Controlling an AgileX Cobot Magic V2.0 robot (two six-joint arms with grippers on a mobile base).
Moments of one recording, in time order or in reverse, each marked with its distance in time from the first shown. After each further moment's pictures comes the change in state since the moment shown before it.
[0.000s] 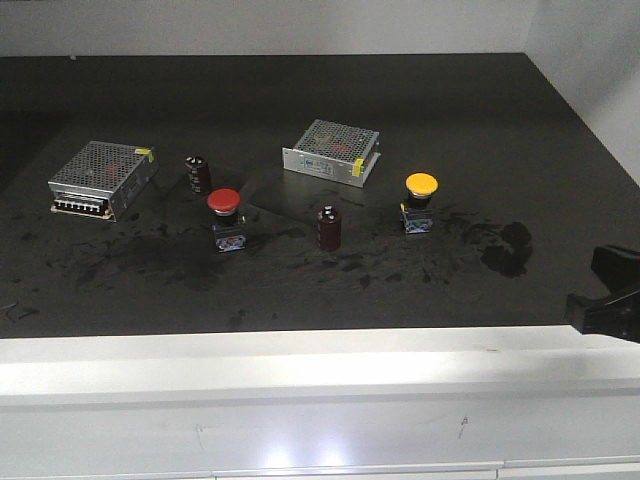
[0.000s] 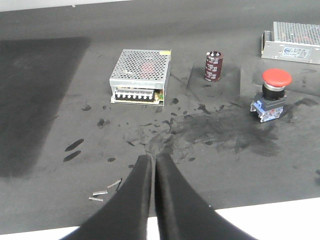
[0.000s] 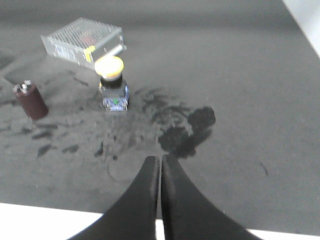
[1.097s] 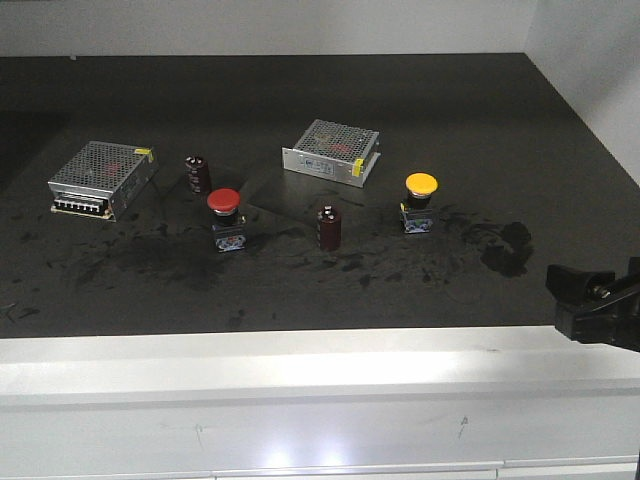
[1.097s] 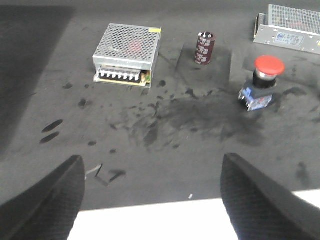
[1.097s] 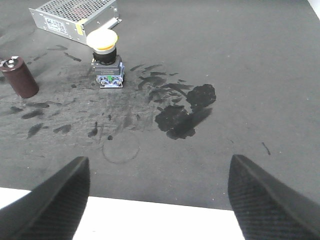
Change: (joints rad) left arm -0.003 0.126 -0.087 -0.091 0.061 0.003; right arm 0.000 0.048 0.000 -0.001 0.025 0.000
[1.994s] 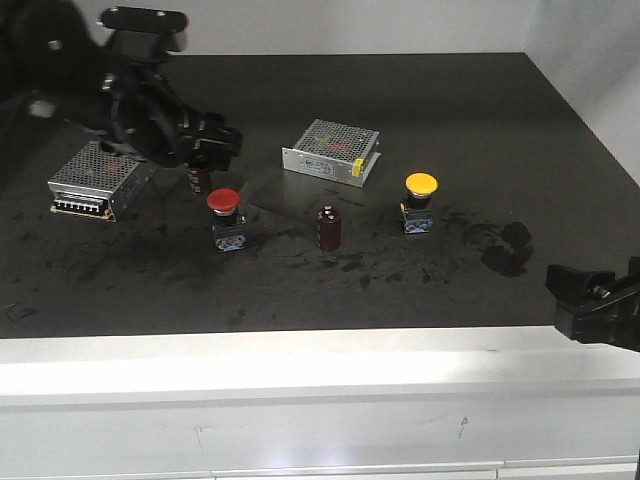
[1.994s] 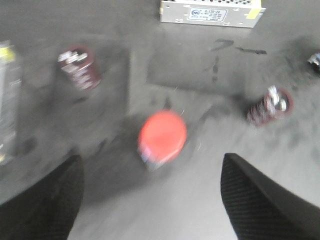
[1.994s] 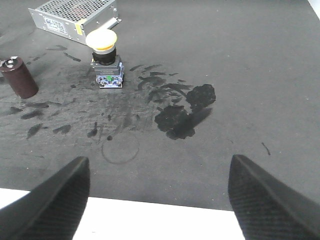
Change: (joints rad) left arm -0.316 0.971 -0.978 0.013 0.398 -0.057; right arm 0.000 0.000 0.000 0.000 0.000 0.000
